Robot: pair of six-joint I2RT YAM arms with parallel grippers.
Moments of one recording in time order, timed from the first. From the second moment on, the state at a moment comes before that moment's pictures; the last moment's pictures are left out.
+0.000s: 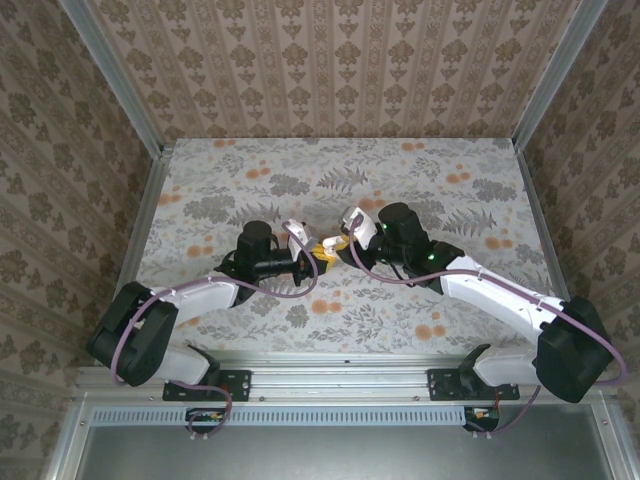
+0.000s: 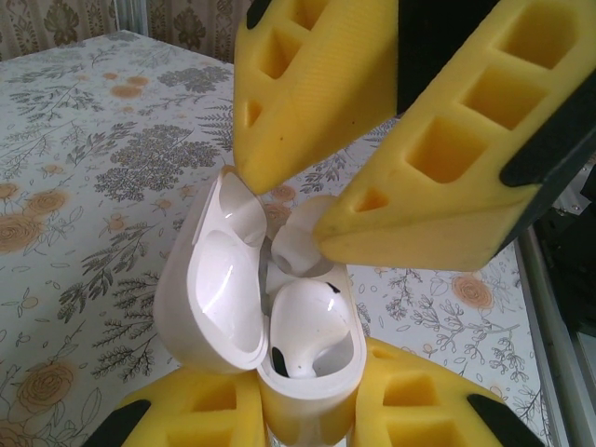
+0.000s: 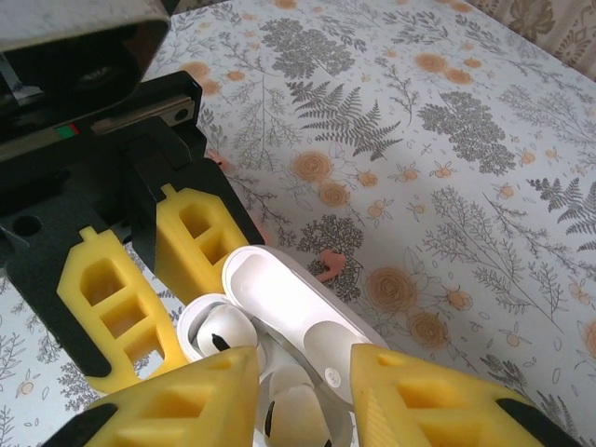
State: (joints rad) left arm -0.62 1.39 0.55 0.52 0.76 0.03; right arm 0.65 1.28 0.87 -0.12 -0.24 -0.20
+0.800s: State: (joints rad) left arm -0.65 1.33 0.55 0.50 0.80 0.13; right arm 0.52 0.99 0.69 -0.06 -0.35 -0.12
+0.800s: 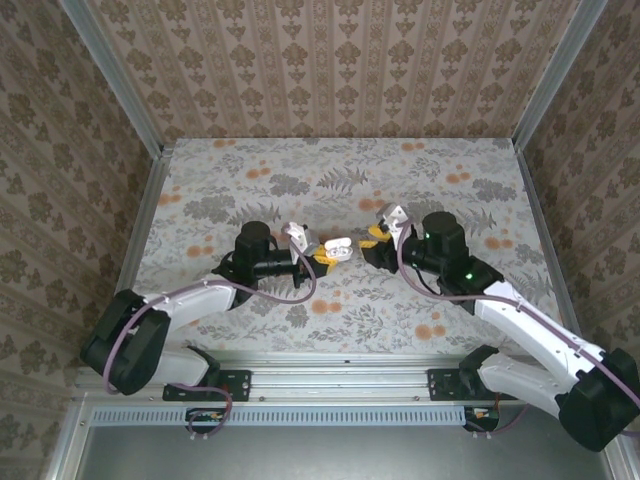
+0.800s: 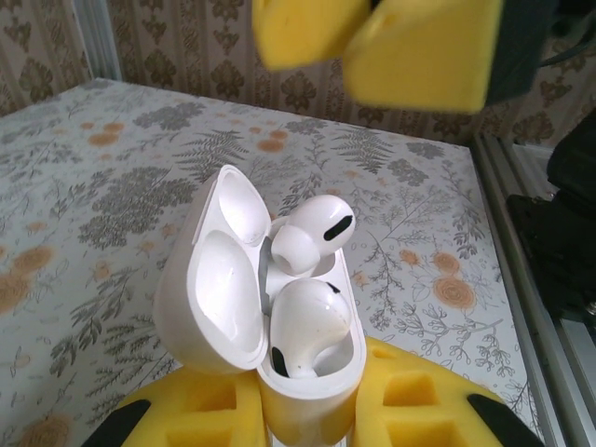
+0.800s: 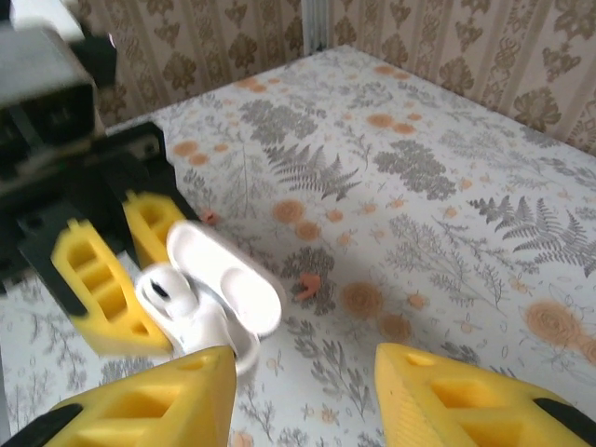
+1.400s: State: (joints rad) left arm -0.69 1.26 0.55 0.36 0.78 0.32; right arm 0.52 0.89 0.60 -0.15 -0.59 -0.66
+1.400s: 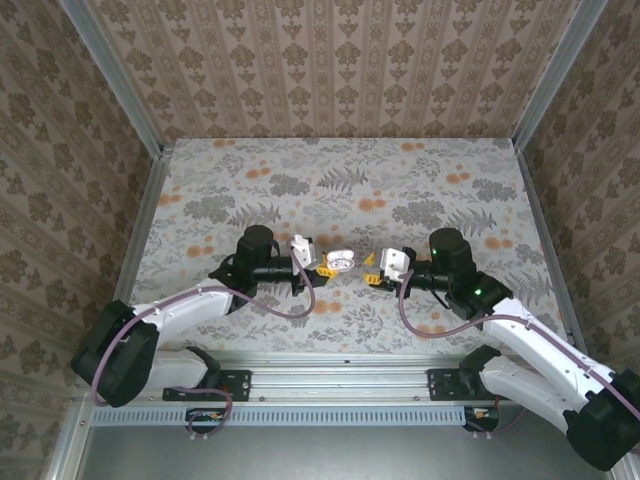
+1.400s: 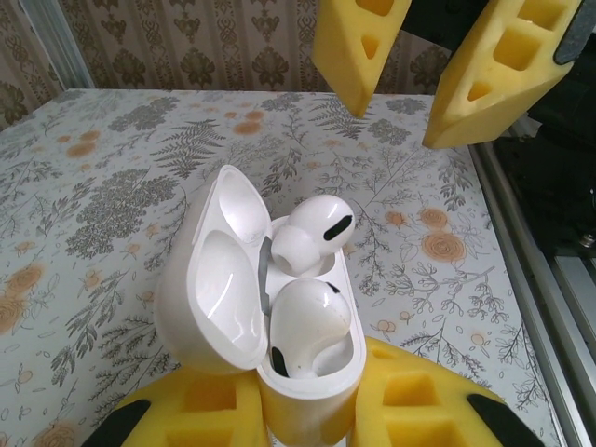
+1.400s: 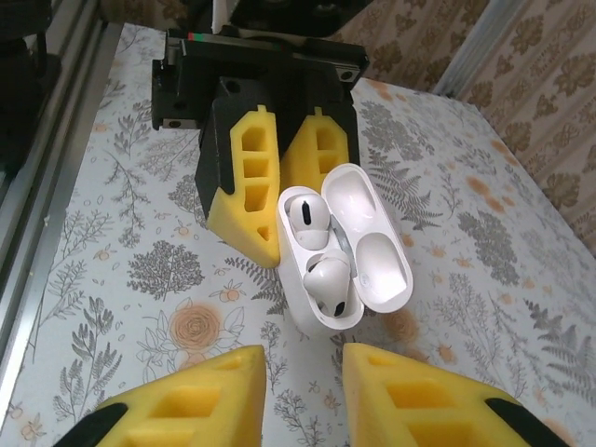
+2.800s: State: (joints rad) left arm -0.70 1.25 0.55 0.30 0.75 0.35; right arm 0.57 1.09 0.63 -0.06 -0.62 -0.73
